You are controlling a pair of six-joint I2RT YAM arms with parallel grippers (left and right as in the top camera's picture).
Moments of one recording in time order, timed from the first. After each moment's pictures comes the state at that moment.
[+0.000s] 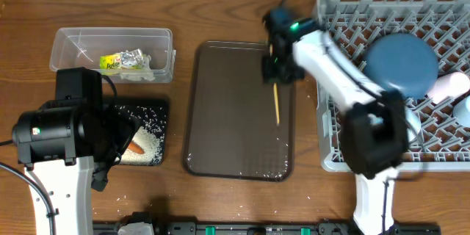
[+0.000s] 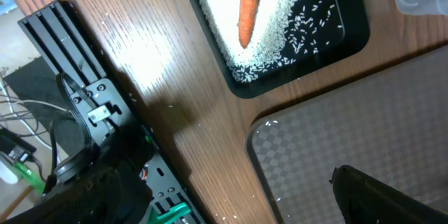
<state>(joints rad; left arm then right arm) 0.11 1.16 1.41 -1.69 -0.08 -1.00 0.42 2.12 1.85 -1.15 -0.12 0.37</state>
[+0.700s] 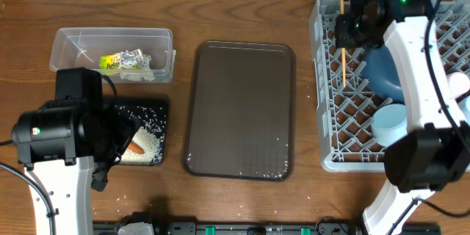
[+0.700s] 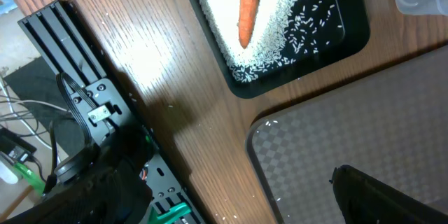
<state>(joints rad) 0.11 1.16 1.41 -1.69 -0.08 -1.00 0.08 1.95 1.92 -1.17 -0.08 0.05</state>
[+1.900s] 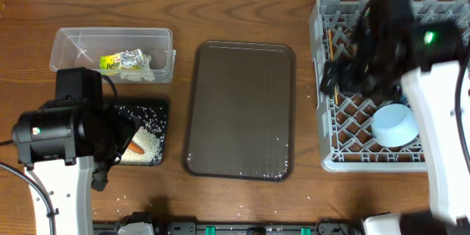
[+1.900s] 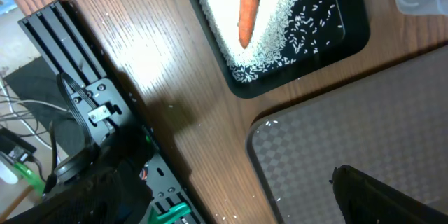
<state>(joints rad) 0.11 1.16 1.41 -1.69 -0.08 -1.00 0.25 1.54 1.75 -1.58 -0.12 0.26</state>
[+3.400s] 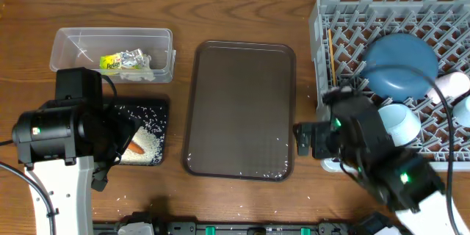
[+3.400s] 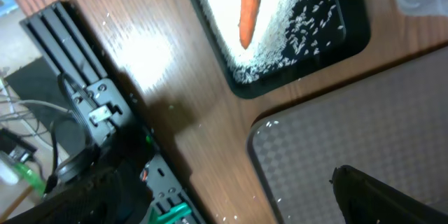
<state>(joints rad) 0.11 1.16 1.41 -1.69 -0.08 -1.00 0.55 0.86 0.86 -0.81 0.00 0.42</state>
